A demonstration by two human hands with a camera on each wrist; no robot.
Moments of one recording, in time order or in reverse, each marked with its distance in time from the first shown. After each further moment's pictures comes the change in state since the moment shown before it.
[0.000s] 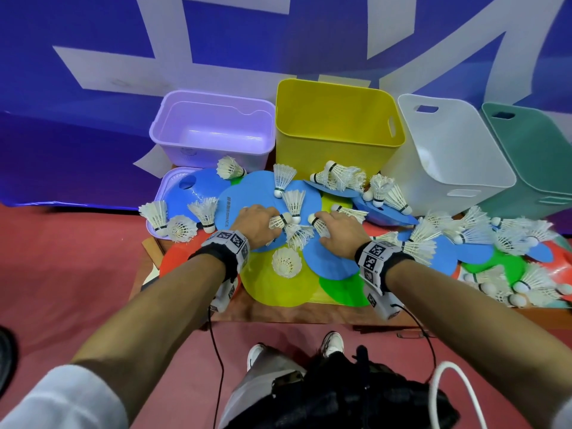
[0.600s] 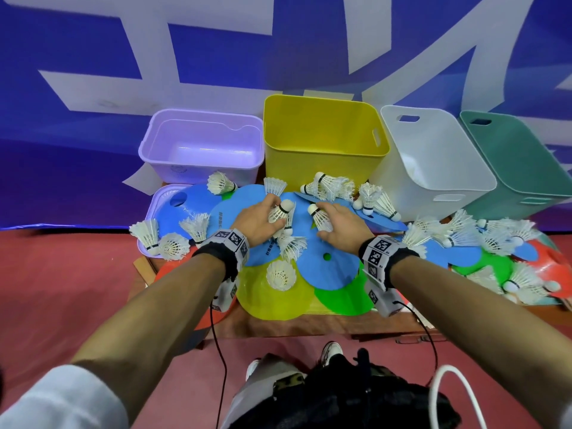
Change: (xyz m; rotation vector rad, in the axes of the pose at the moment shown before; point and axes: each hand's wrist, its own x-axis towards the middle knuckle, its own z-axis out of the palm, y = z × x) left_hand 0.016 0.019 -0.026 -0.227 0.086 0.049; right_hand 0.002 0.013 -0.031 0.159 0.109 0.065
